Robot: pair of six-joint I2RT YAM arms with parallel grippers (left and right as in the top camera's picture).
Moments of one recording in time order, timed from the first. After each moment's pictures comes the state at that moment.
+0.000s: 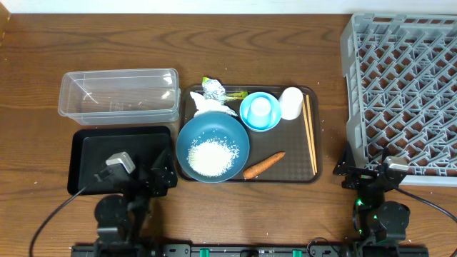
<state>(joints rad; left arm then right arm) 0.01 0.08 0.23 -0.42 0.18 -0.51 -0.01 0.02 0.01 -0.07 0.06 0.24</state>
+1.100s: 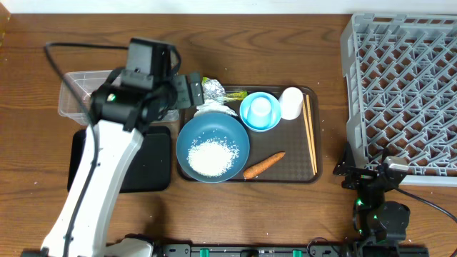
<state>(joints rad) -0.24 1.44 1.46 -0.97 0.04 -0.37 -0.01 0.02 0.01 -0.07 0.06 0.24</state>
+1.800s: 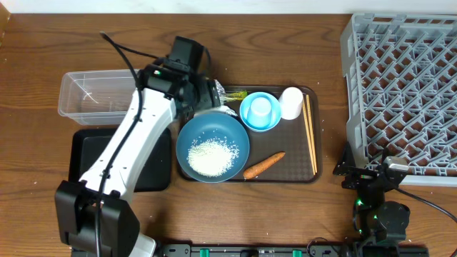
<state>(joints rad) -0.33 1.67 1.46 -1.03 0.02 -0.55 -0.01 0.02 0.01 -0.07 0.06 0.24</state>
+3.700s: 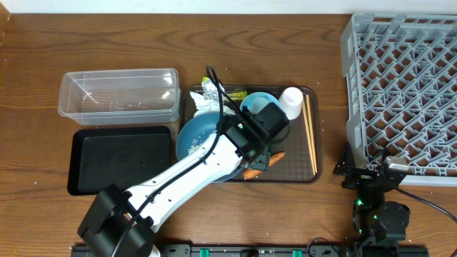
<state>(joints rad) -0.84 1.67 1.31 -1.02 -0.07 -0.65 -0.01 0.02 0.01 -0.07 0.06 0.24</state>
